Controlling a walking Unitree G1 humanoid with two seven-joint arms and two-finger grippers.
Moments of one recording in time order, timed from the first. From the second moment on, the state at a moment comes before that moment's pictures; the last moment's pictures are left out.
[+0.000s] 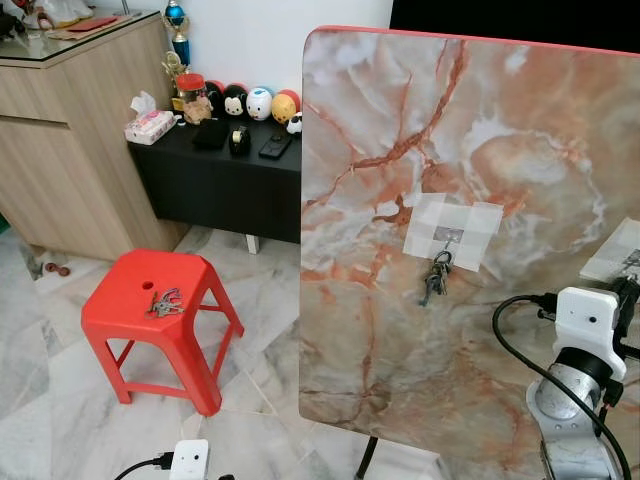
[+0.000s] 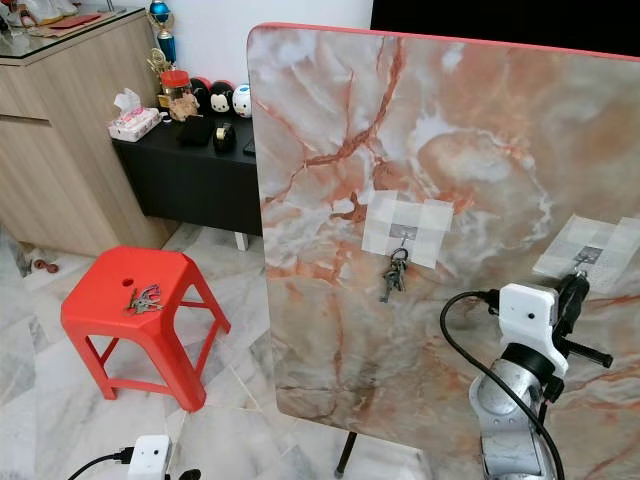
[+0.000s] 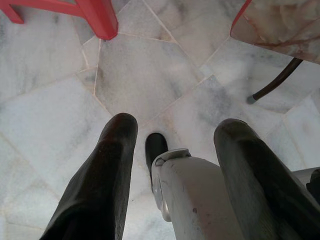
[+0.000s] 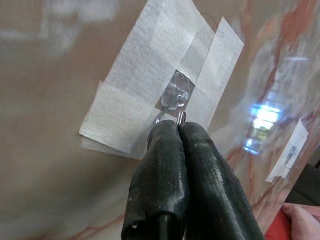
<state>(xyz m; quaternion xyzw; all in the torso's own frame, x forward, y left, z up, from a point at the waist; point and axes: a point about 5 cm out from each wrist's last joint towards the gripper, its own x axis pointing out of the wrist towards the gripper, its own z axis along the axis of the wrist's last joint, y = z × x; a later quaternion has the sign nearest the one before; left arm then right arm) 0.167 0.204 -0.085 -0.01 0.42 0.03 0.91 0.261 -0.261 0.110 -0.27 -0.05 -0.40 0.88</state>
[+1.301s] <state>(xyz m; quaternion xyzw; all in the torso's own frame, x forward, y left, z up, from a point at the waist) 0.171 0.202 -0.084 -0.01 0.42 0.03 0.91 0.266 -0.259 0.106 -0.27 -0.02 -0.38 0.89</state>
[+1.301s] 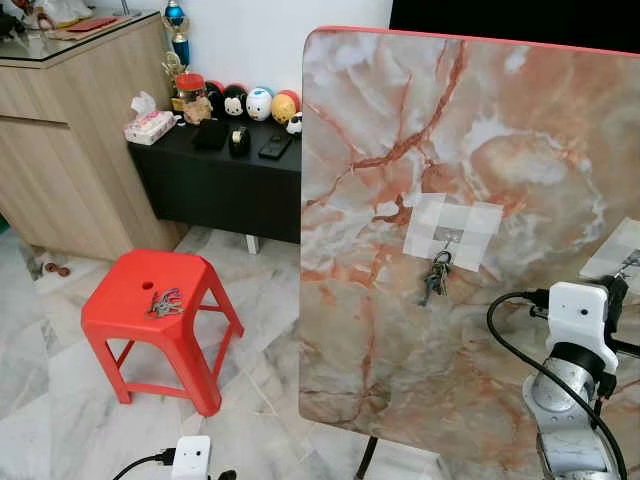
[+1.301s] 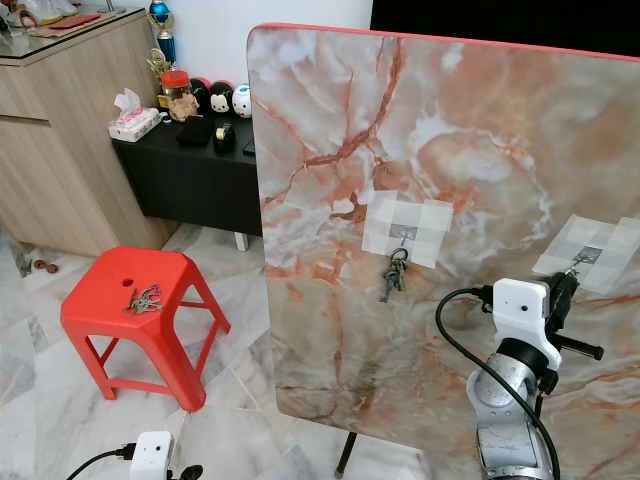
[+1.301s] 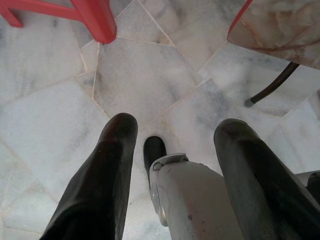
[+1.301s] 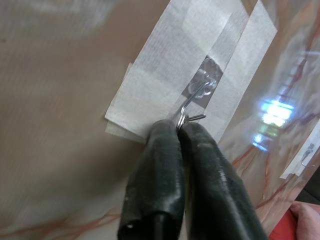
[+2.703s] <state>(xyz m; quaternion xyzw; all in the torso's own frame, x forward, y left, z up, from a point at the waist) 0.169 0.208 -0.084 0.00 0.42 0.03 0.91 0.176 -0.196 -0.084 0.02 0.48 -0.16 0.86</state>
